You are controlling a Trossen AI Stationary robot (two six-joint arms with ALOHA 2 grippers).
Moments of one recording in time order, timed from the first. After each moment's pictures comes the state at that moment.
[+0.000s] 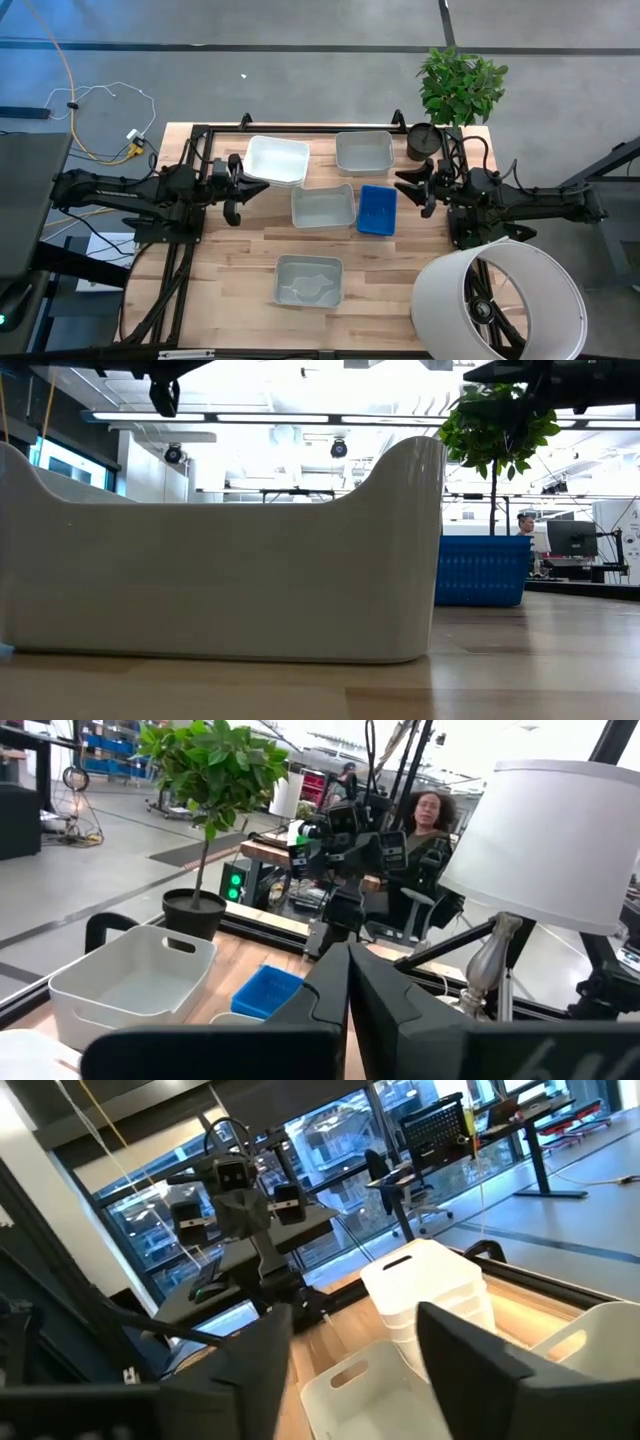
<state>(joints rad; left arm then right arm) 0.09 0.66 0.46 0.24 -0.16 -0.26 -0.06 0.48 0.31 0.25 0.15 0.40</state>
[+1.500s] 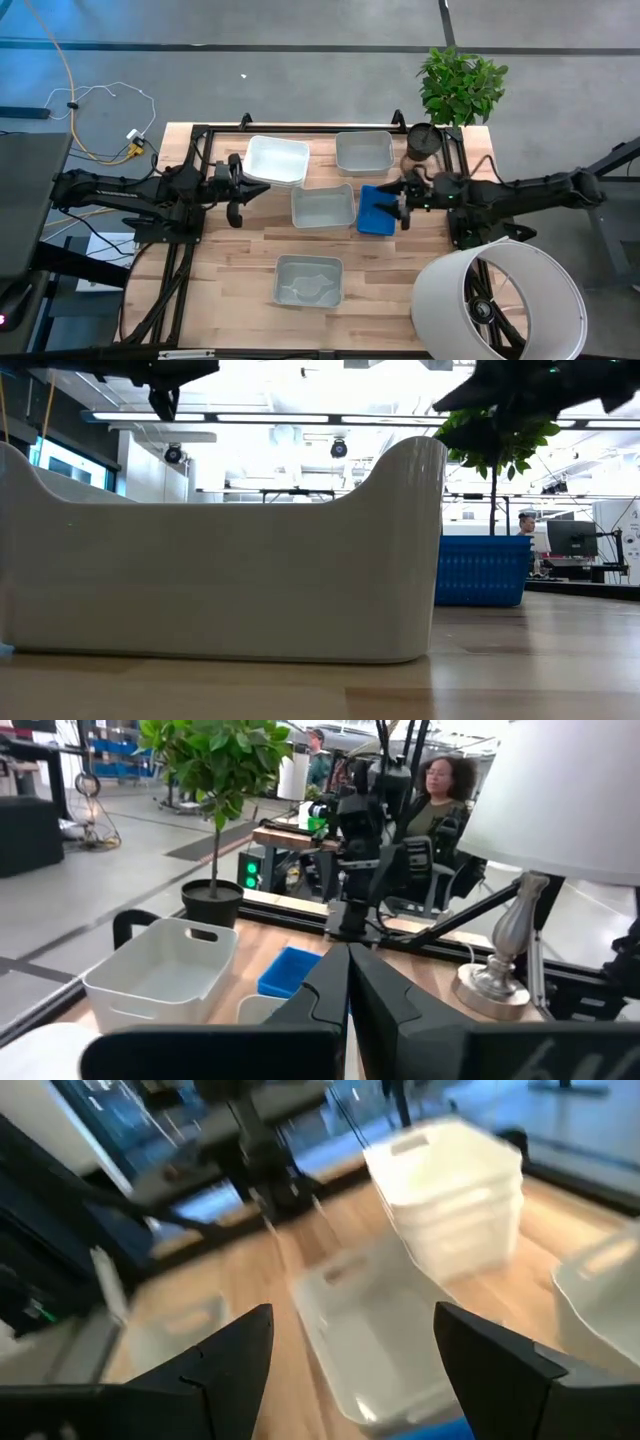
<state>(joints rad) 0.09 0.66 0.46 0.18 -0.17 -0.16 0.00 0.84 0.46 0.13 0.12 0.39</state>
